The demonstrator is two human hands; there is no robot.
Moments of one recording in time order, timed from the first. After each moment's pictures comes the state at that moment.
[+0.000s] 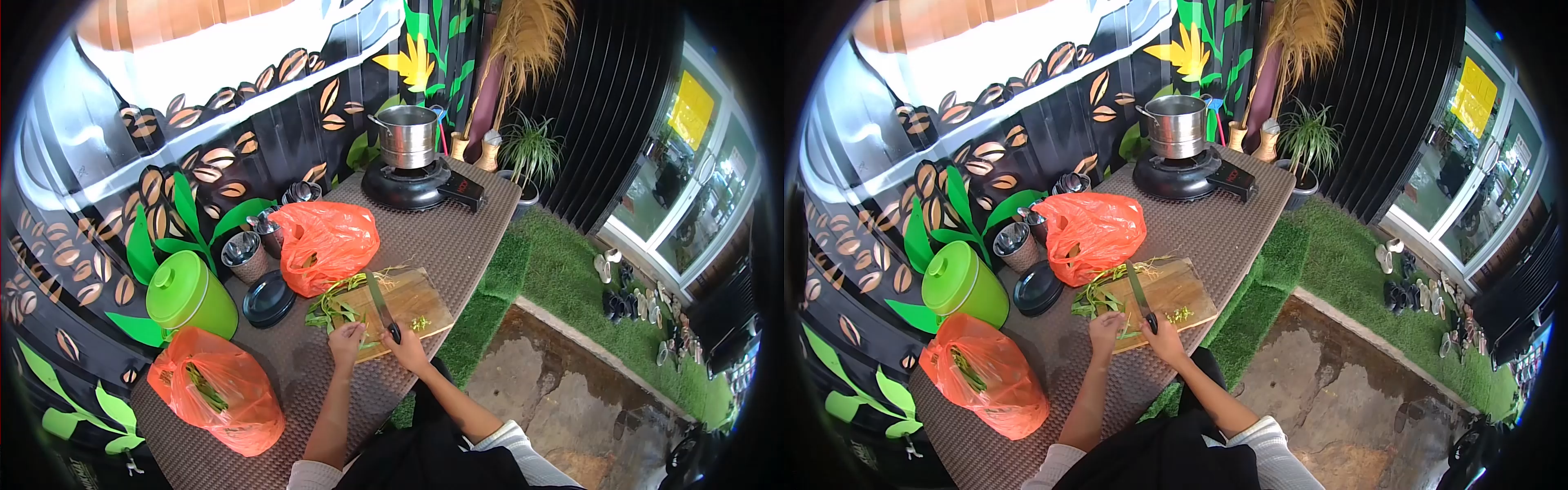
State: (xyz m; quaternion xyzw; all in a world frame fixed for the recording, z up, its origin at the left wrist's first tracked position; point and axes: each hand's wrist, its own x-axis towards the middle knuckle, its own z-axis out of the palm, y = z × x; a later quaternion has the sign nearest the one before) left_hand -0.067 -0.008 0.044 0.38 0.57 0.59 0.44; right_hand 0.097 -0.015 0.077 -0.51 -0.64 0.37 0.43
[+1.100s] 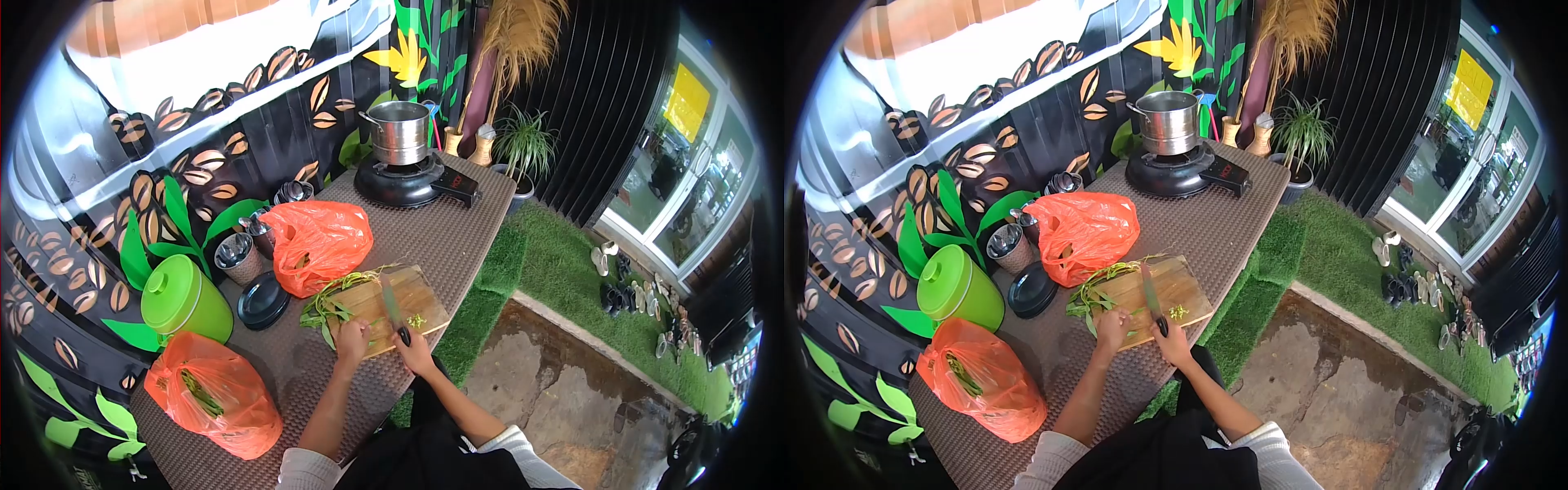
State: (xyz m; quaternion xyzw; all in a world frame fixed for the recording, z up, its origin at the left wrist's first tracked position) left_hand -0.054 0.013 0.036 0.64 0.66 0.35 0.20; right_hand 0.122 -0.026 0.090 -0.60 -0.54 0.48 0.34
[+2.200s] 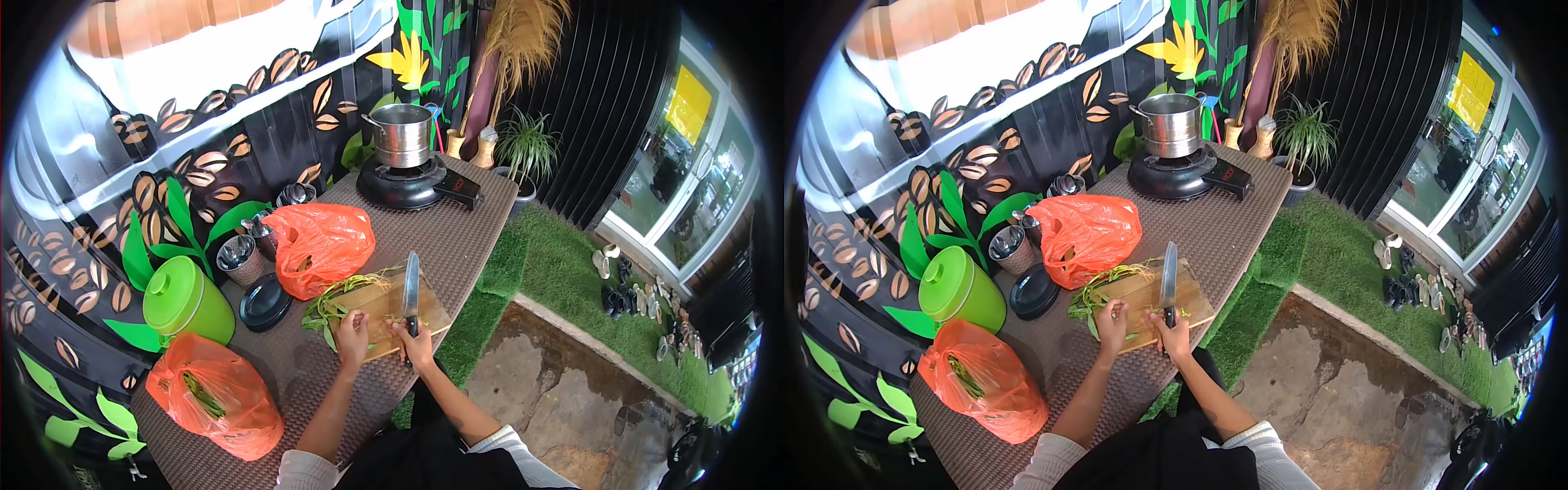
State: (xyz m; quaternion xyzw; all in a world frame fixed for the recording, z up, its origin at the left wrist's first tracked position) left_hand -0.045 0.019 0.052 0.54 0.58 0.55 0.26; right_hand 0.109 -0.011 0.094 -0.45 -0.37 0.58 0.56
